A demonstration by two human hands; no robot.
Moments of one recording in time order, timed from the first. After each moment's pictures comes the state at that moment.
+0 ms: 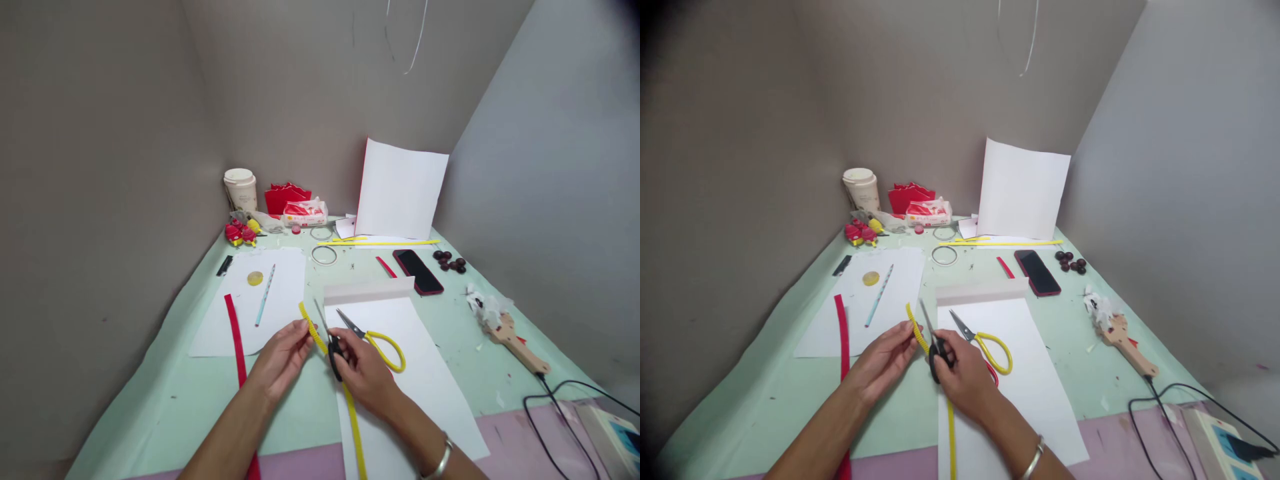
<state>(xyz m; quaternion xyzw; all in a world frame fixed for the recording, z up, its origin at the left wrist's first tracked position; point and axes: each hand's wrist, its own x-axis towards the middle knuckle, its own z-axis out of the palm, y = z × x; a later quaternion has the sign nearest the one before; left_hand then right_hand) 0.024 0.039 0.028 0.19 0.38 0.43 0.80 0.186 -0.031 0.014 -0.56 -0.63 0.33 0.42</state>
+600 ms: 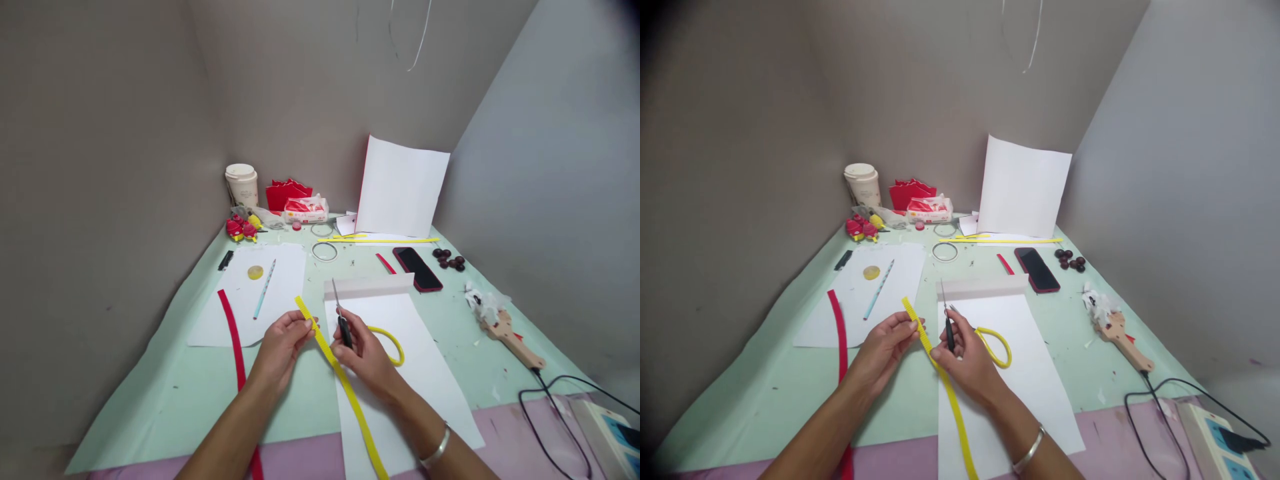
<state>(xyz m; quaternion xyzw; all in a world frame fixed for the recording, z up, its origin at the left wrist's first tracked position) 0.026 0.030 0.036 0.30 0.44 0.45 0.72 0.195 -0.028 0.004 -0.51 -0.53 0.47 0.48</state>
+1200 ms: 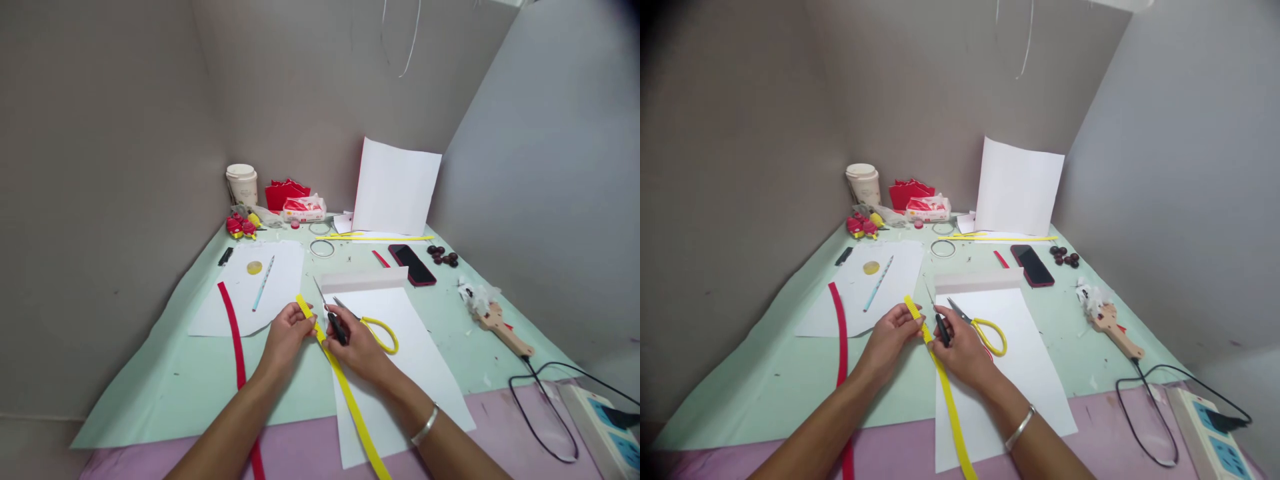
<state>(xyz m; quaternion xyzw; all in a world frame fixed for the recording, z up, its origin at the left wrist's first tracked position) 0.036 0.025 0.021 0.42 0.46 0.43 0.66 0.191 -0.023 0.005 -0.55 -0.59 0.40 0.43</state>
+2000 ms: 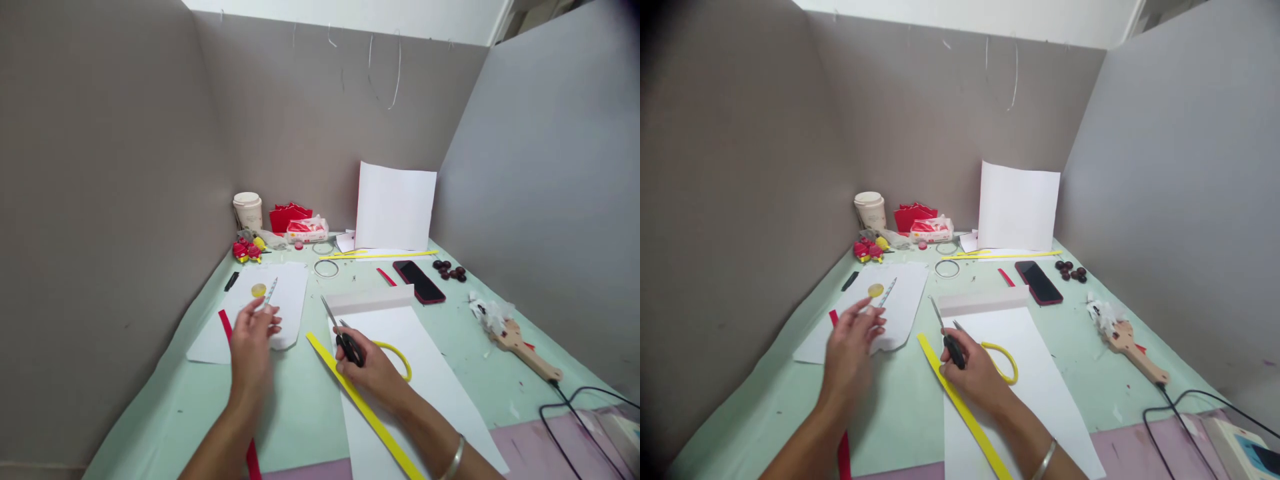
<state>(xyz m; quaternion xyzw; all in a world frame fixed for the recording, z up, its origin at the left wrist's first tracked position) 0.004 0.048 0.061 0.37 0.50 0.62 0.48 0.196 -0.022 0.008 -0.51 -0.53 0.49 0.46</state>
